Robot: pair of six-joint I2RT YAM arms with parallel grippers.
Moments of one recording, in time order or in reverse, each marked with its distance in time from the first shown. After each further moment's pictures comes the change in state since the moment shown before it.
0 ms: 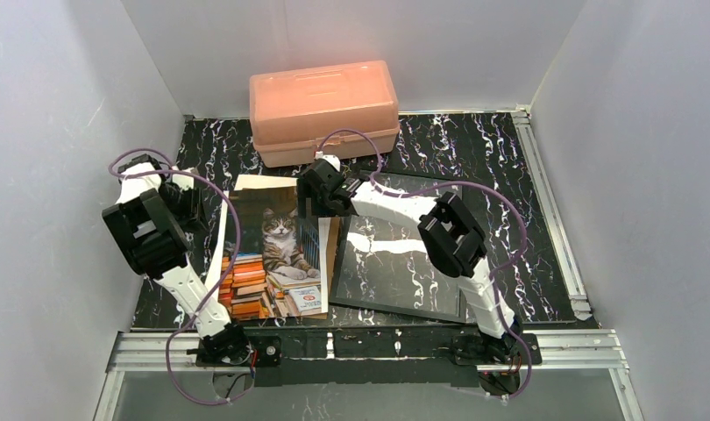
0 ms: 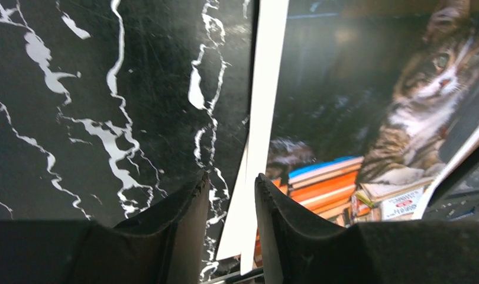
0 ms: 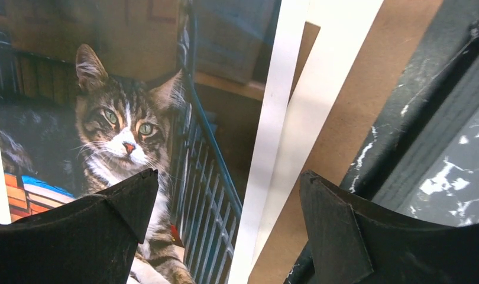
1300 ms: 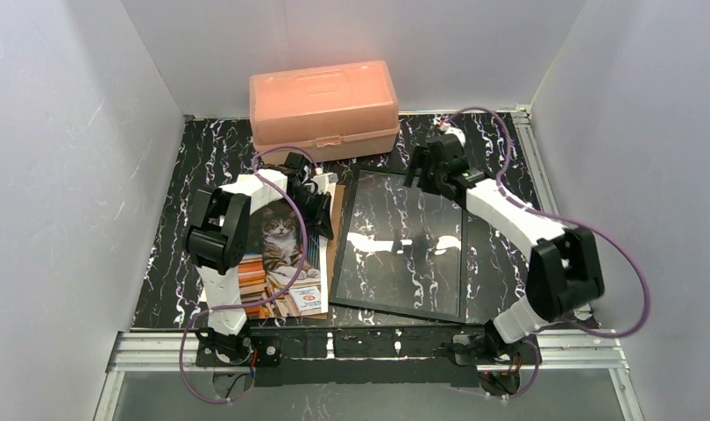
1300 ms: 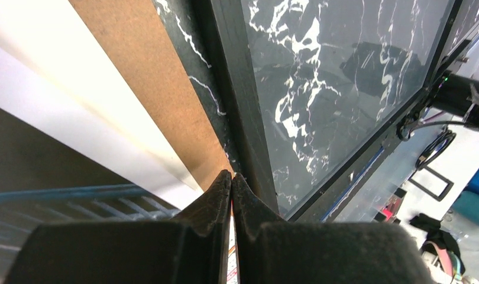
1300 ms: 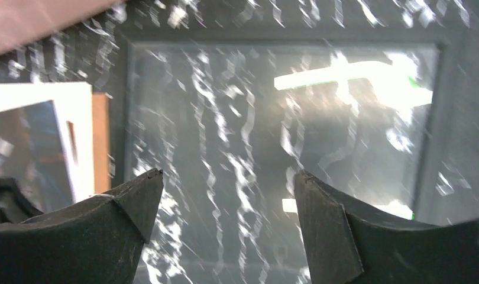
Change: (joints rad) left arm -0.858 0.001 -0.227 0.435 0.337 -0.459; right arm -0.470 -0.608 -0.581 0.135 0.014 -0.156
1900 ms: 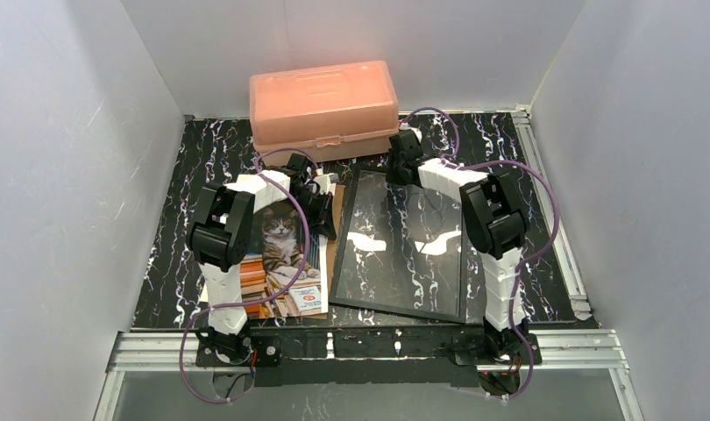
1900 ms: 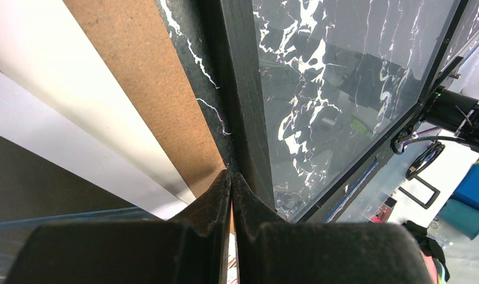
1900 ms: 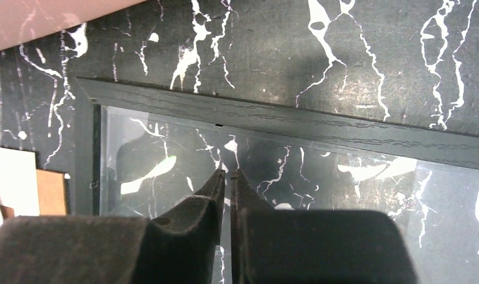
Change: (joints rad) left arm -0.009 0.025 0.000 0.040 -0.002 -0.047; right arm 0.021 0.534 0.298 0.121 -0.022 -0.027
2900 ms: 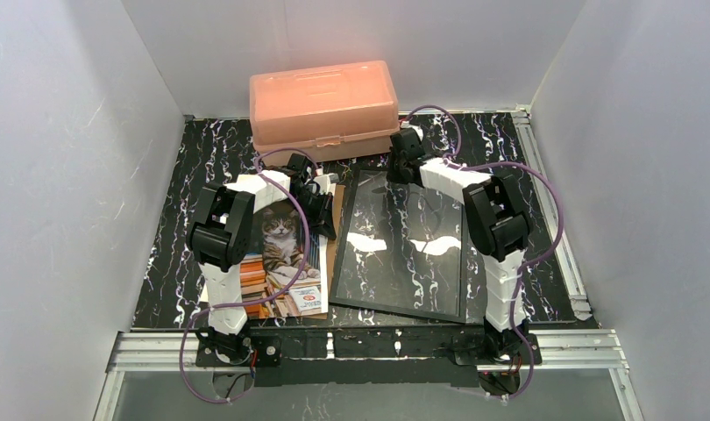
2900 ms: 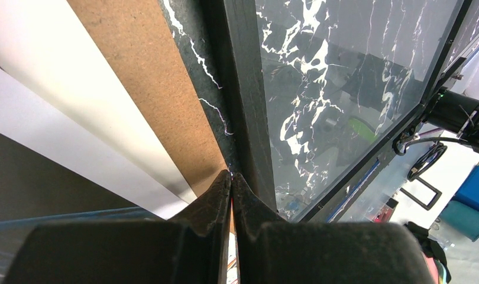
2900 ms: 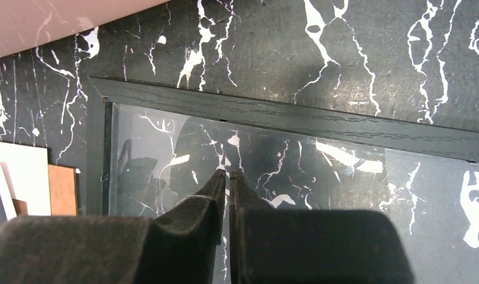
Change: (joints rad) left arm 0.000 0.000 0.000 0.000 -0.007 0.000; right arm 0.000 -0.042 -0.010 -0.006 0.000 -0.002
